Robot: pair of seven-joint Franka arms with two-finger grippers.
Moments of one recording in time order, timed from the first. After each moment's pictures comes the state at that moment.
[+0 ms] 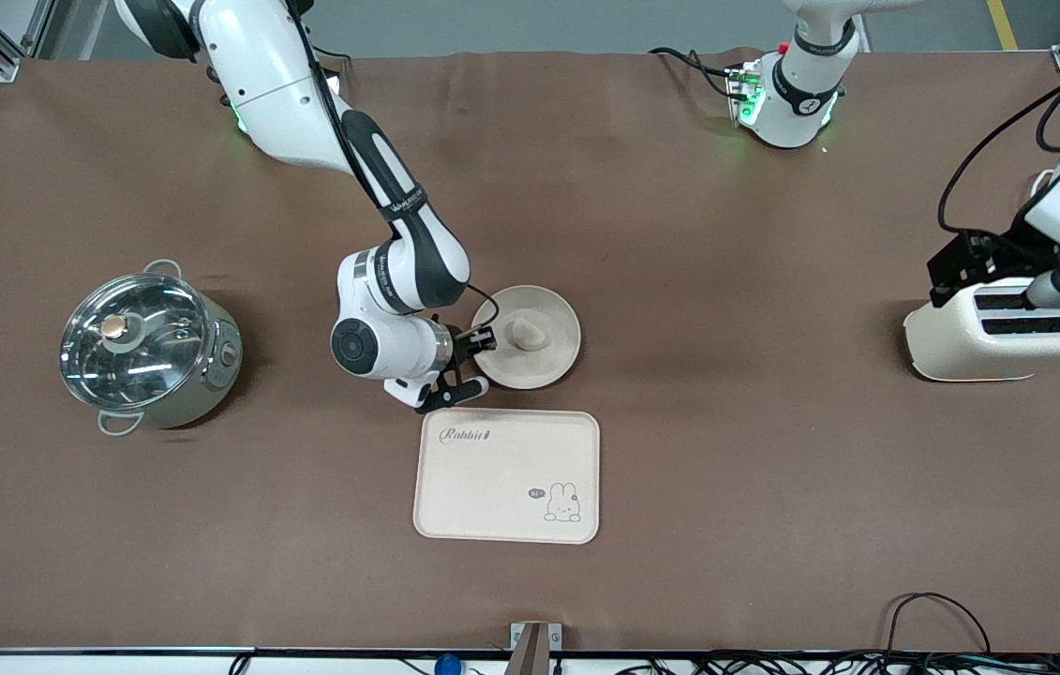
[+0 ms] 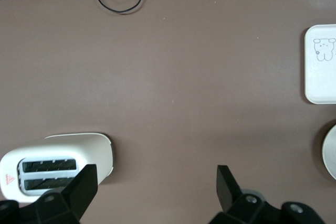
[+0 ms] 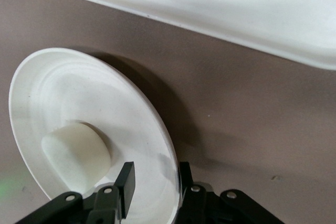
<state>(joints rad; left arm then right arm) 0.08 0.02 -0.20 -1.57 0.06 1.74 -0.05 0.67 0.74 -0.15 -1.61 0.70 2.15 -0.16</state>
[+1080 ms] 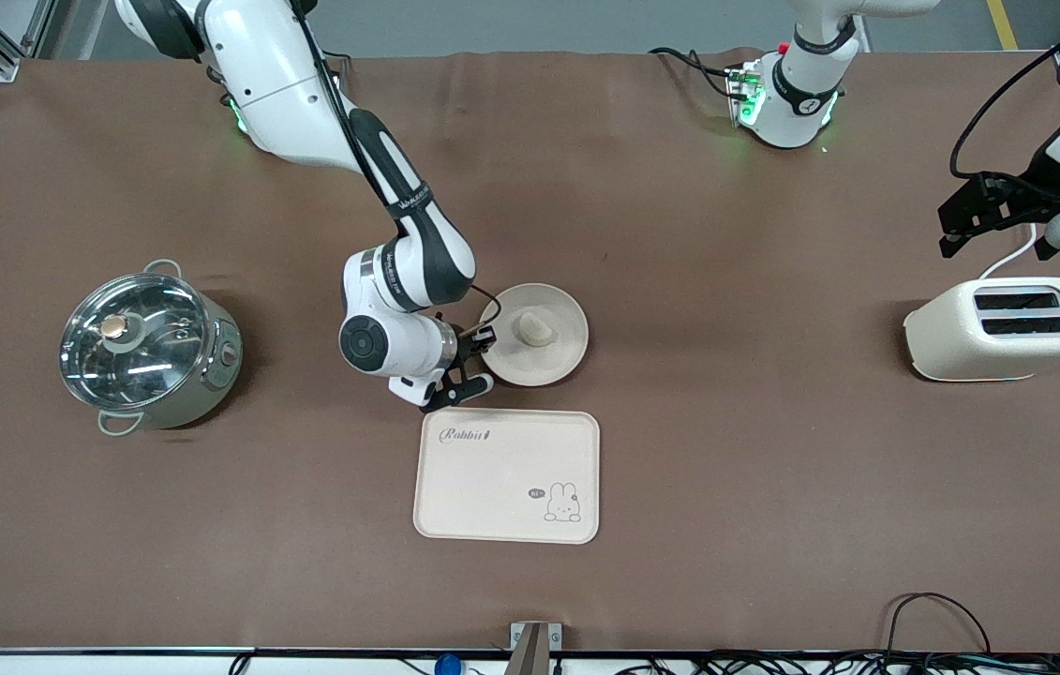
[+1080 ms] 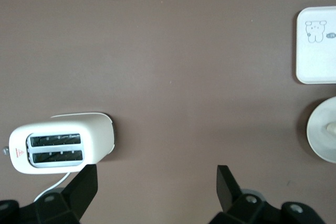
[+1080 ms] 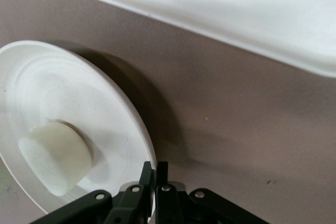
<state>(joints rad) -0.15 -0.02 0.02 -1.54 0.05 1.61 -0.05 0.69 0.75 -0.16 -1.60 0.66 2.17 -0.16</state>
